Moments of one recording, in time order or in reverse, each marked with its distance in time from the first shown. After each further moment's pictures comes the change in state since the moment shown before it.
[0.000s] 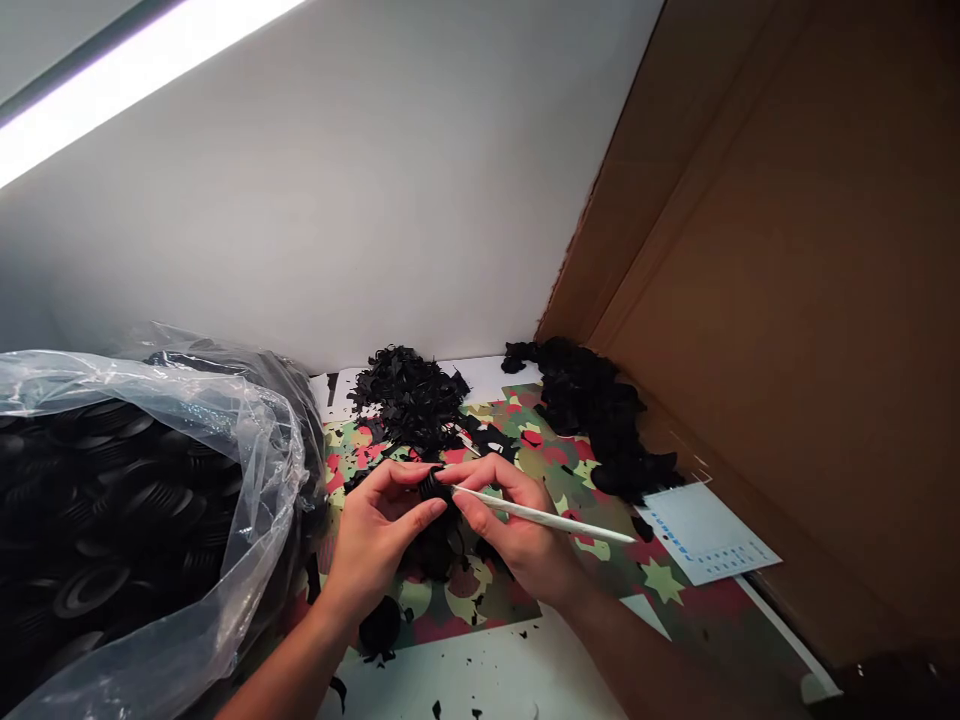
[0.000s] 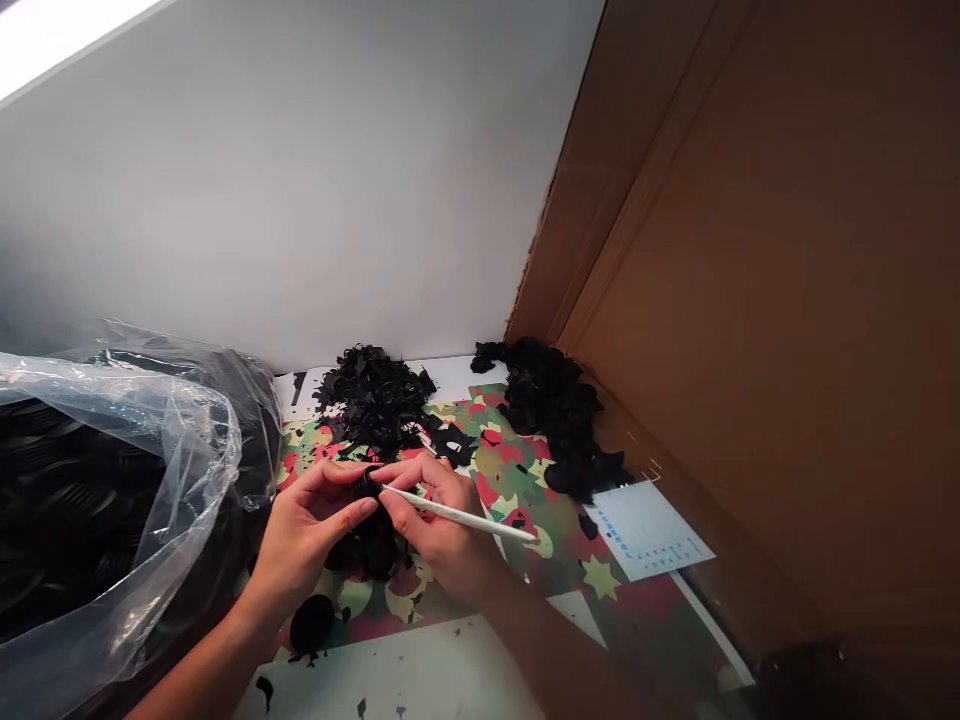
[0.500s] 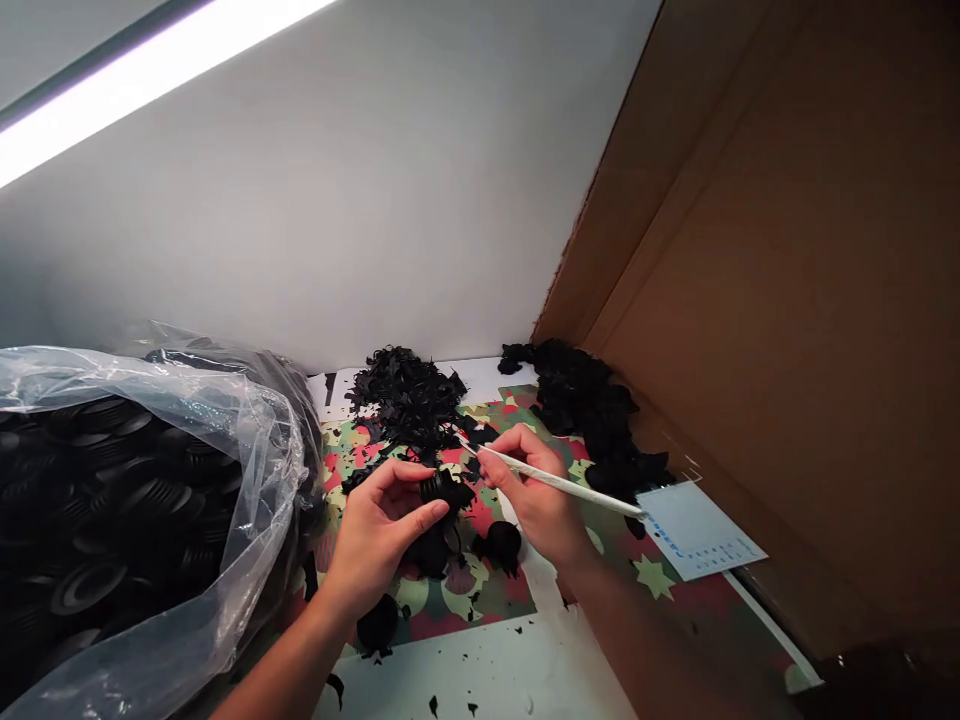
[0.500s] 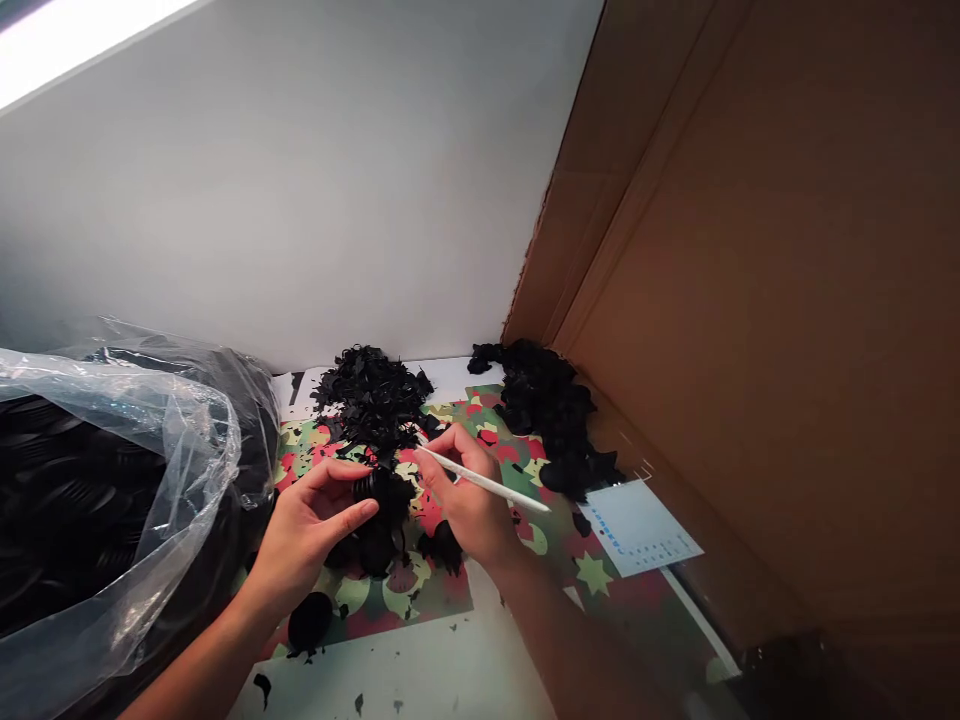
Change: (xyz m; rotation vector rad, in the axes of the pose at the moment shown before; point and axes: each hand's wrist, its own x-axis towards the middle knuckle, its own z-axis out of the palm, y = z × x) left_hand -0.003 0.004 0.001 0.013 -0.036 -0.102; right_hand 0.015 0.017 -0.017 -0.147 0.242 -0.042
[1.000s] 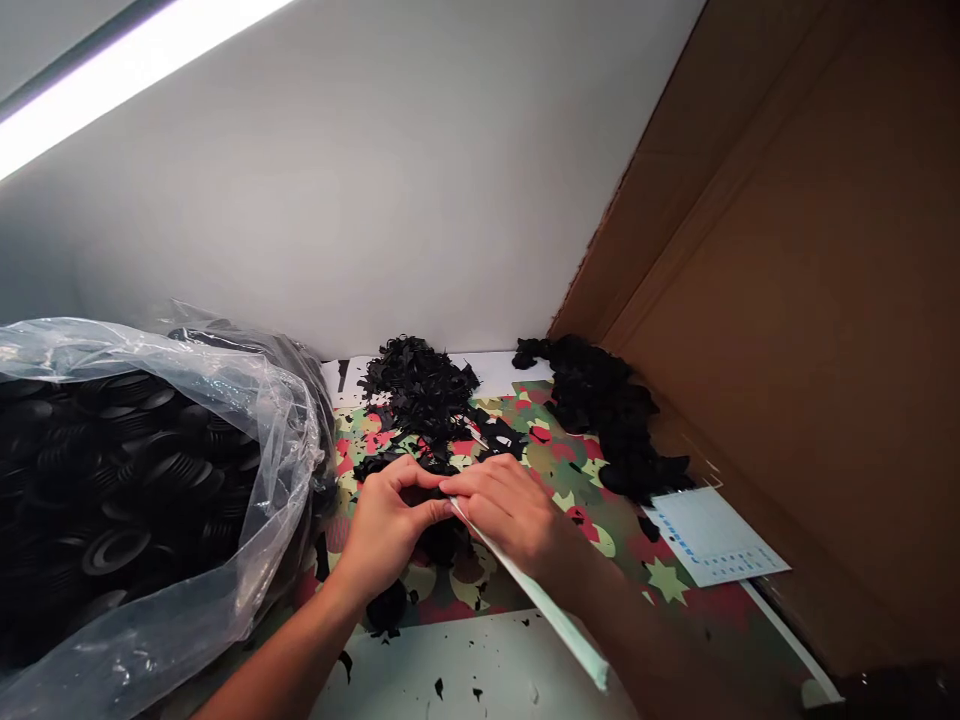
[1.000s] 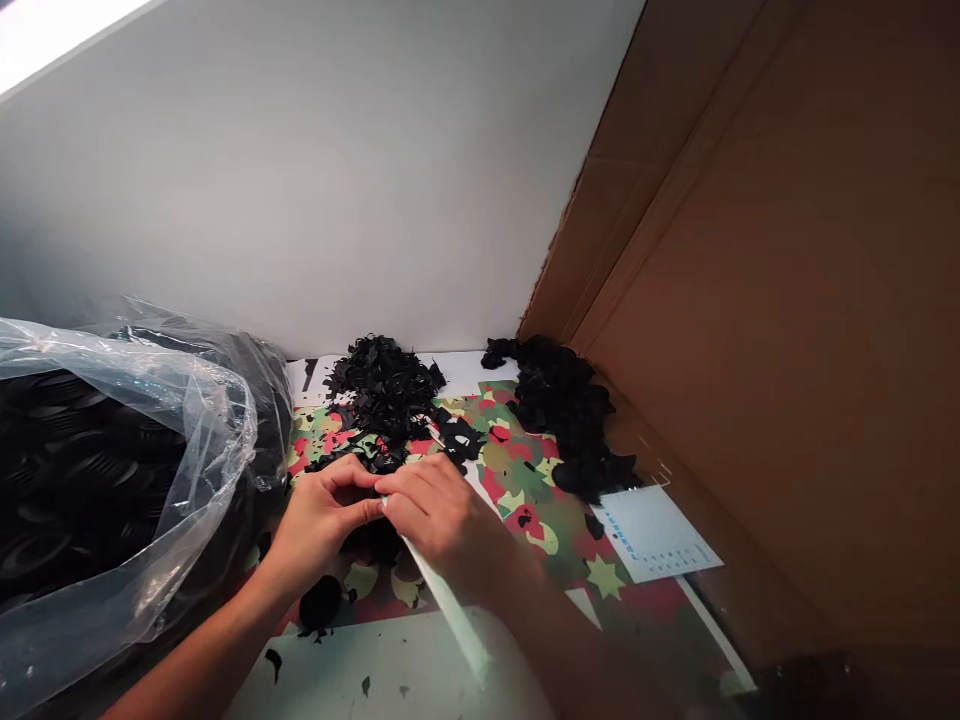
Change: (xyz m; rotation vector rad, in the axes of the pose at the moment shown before) left_hand 0.000 -0.001 -0.001 0.251 0.029 0.108; right_hand -0.014 -0.002 0.005 -0.405 -0.358 -0.738
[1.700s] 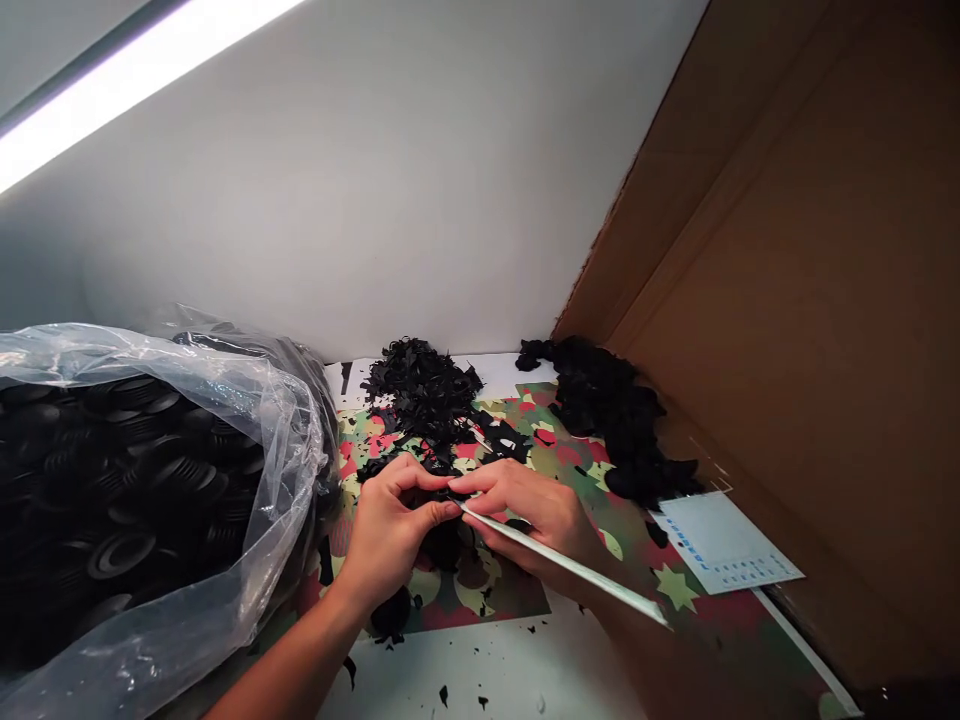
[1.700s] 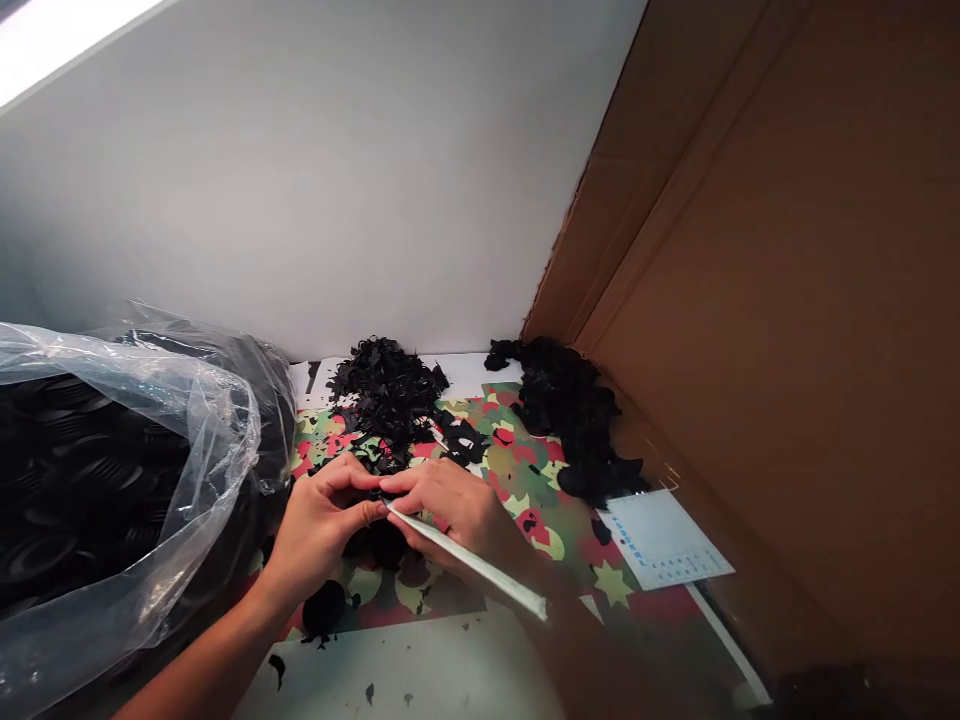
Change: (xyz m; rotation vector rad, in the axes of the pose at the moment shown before) left_hand -0.002 0.002 0.001 -0.035 0.042 0.015; right_hand 0.006 -0.005 -0.014 0.285 0.046 0.151
